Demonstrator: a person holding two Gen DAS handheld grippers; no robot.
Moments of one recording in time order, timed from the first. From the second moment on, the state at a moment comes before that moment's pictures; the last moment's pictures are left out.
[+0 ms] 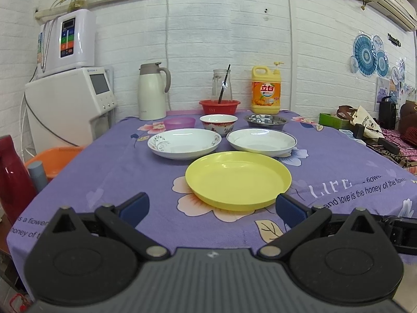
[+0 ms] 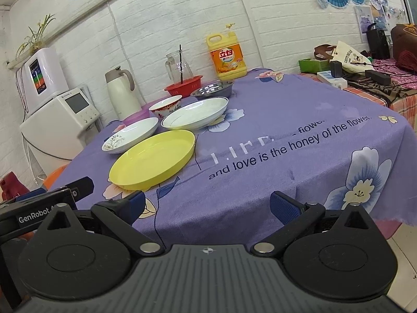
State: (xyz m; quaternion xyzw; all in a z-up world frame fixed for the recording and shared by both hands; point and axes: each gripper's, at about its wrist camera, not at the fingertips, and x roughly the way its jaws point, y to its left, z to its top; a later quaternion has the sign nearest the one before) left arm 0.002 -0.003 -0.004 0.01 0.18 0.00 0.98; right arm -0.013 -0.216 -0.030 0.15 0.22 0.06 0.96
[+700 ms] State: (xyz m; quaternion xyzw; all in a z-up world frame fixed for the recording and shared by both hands) left arm 0.004 -0.002 -0.005 0.01 0.18 0.00 0.98; right arm -0.010 -0.212 -0.035 0.14 0.24 0.07 0.96
